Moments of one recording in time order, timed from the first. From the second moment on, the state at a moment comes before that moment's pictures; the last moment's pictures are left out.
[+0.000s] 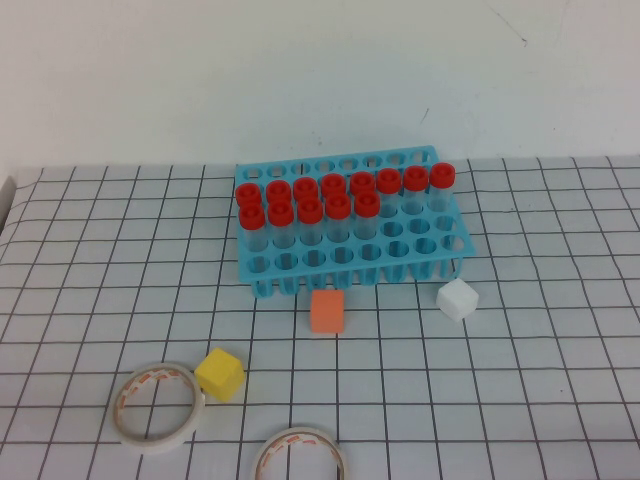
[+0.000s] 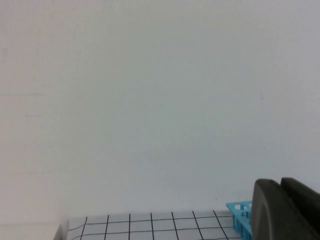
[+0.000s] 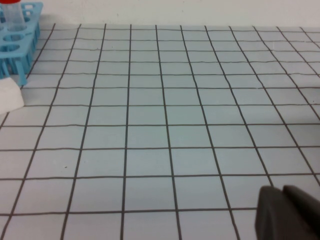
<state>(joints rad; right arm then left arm) -0.06 -0.01 0.02 -0.07 0.38 0.04 -0.52 -0.01 -0.21 -1.76 -0.42 1.77</state>
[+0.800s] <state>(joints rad) -0.06 -0.01 0.02 -0.07 0.38 0.04 -0.52 -0.01 -0.16 -1.56 -0.61 1.48</state>
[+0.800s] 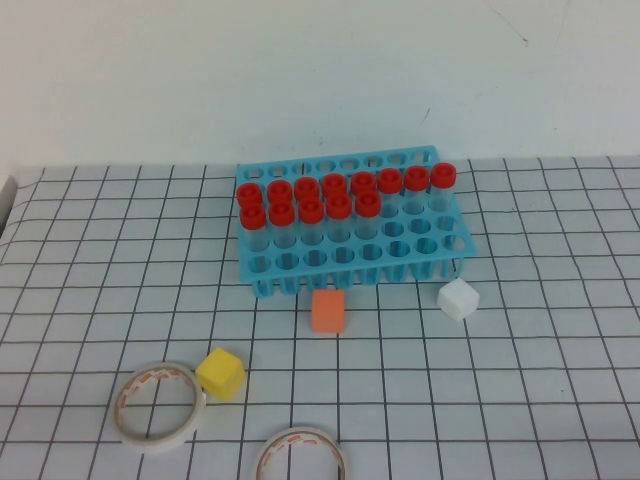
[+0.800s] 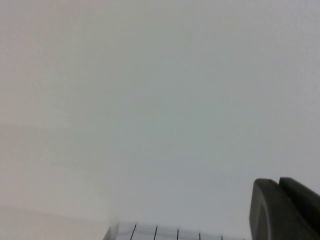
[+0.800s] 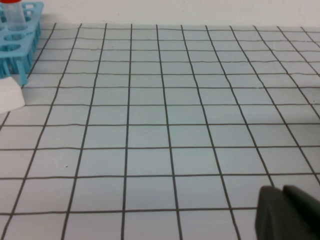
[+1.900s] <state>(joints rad) -0.06 -0.01 0.02 -0.07 0.38 0.04 -0.02 -0.01 0.02 0.04 0.28 0.04</state>
